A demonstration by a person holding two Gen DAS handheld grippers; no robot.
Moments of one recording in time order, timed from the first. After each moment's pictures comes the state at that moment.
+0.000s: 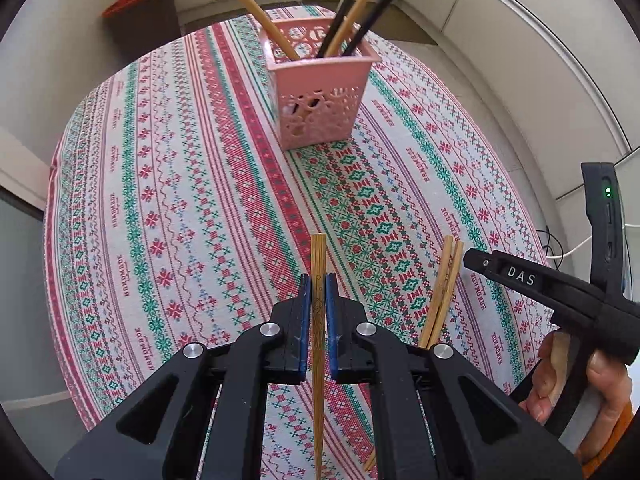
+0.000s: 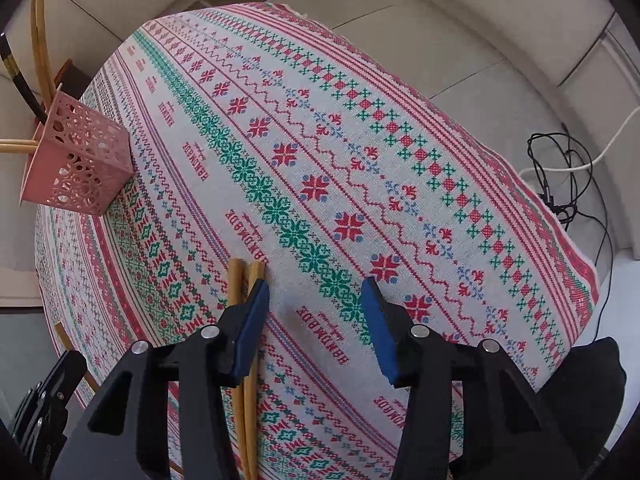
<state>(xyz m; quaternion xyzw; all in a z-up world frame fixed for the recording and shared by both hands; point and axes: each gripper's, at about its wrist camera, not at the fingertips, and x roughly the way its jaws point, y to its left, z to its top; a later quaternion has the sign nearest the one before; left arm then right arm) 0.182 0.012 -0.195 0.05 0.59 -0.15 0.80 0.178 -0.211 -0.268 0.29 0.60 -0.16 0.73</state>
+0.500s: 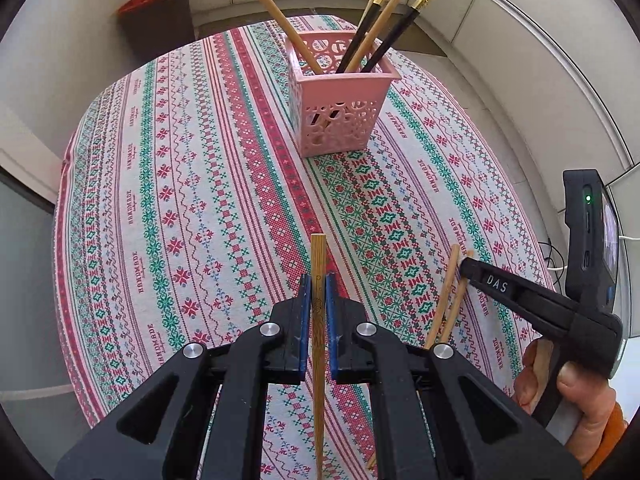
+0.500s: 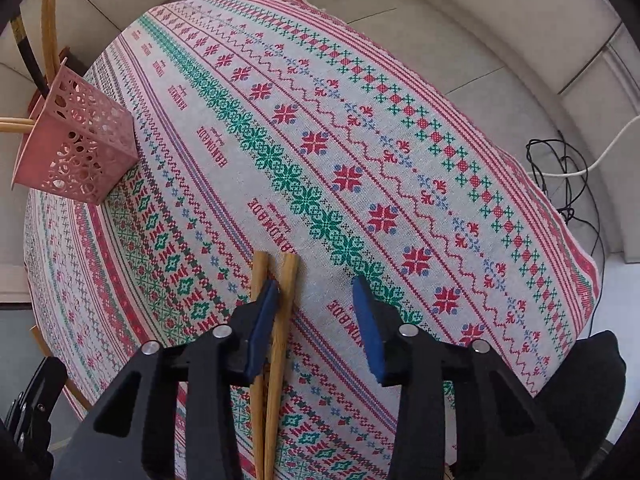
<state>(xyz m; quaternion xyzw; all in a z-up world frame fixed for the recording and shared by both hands) 0.182 0.017 -0.183 0.04 0.58 -0.13 0.80 0.198 -0.163 -0.274 0.25 0.60 -0.19 0.74</state>
